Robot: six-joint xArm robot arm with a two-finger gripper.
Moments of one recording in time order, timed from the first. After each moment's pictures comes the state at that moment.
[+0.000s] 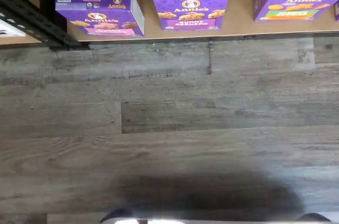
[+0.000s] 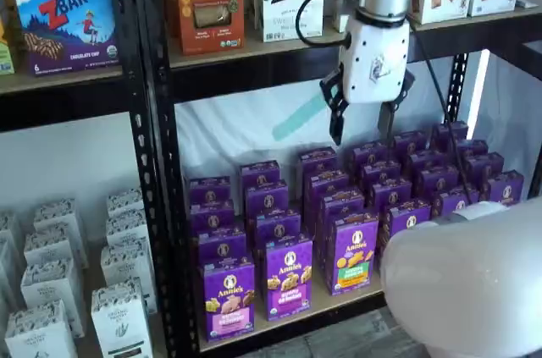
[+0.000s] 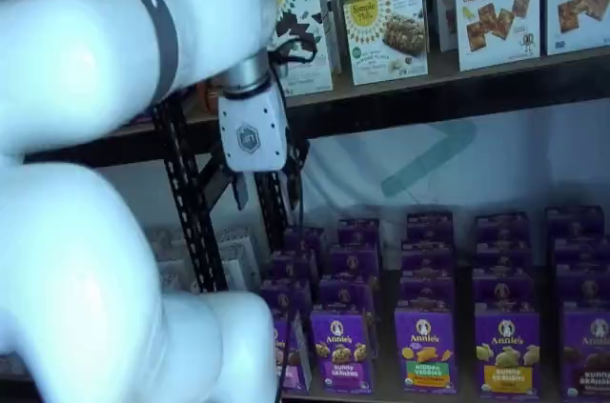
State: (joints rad) arm 0.08 -0.89 -0.58 0.06 1.40 0.08
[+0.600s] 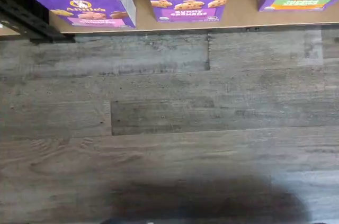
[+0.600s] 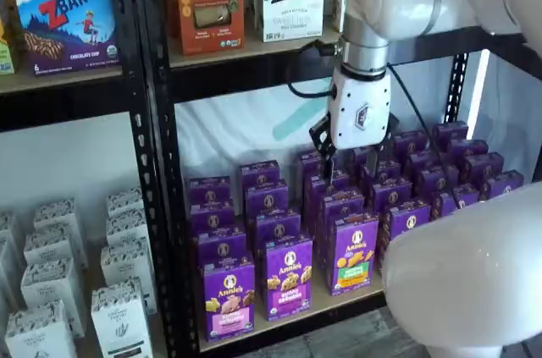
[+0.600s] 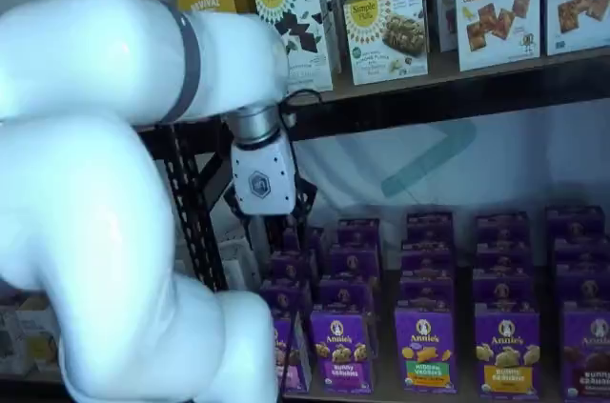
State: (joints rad) arm 0.11 -0.79 -0.45 0.03 1.18 0.11
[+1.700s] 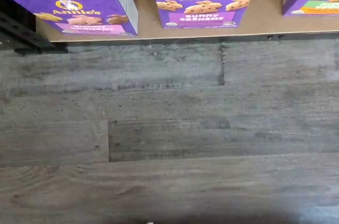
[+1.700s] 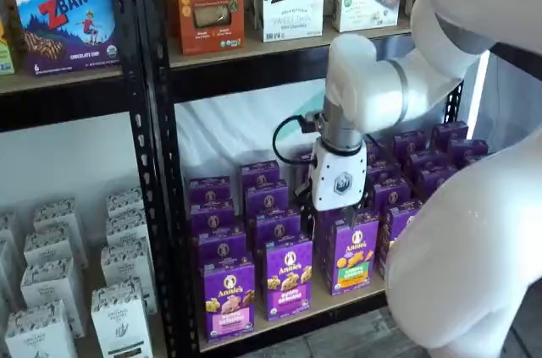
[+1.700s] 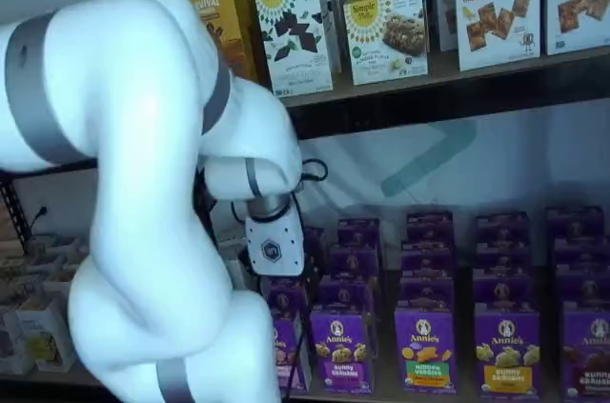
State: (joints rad) arm 0.17 -0.48 -0.28 0.03 0.67 0.16
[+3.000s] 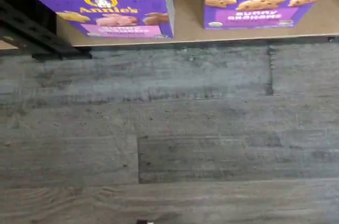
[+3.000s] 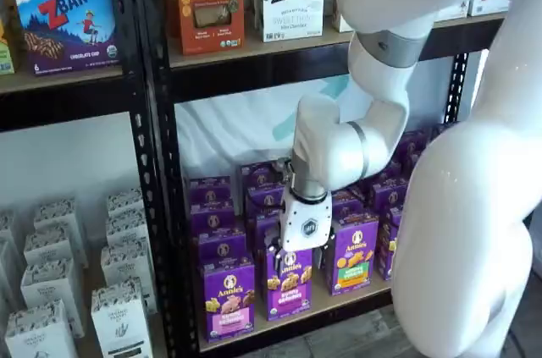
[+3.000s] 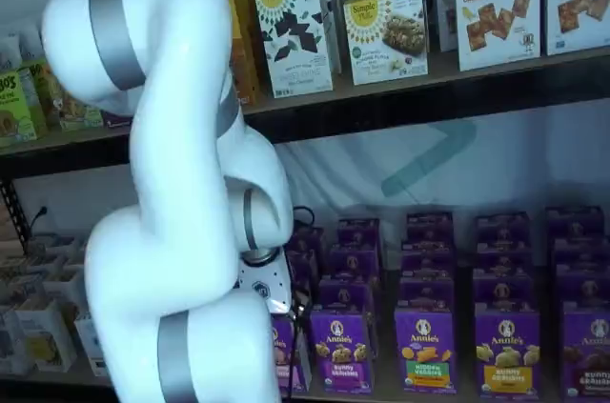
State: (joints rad) arm 0.32 -0.03 -0.36 0.11 0.28 0.22
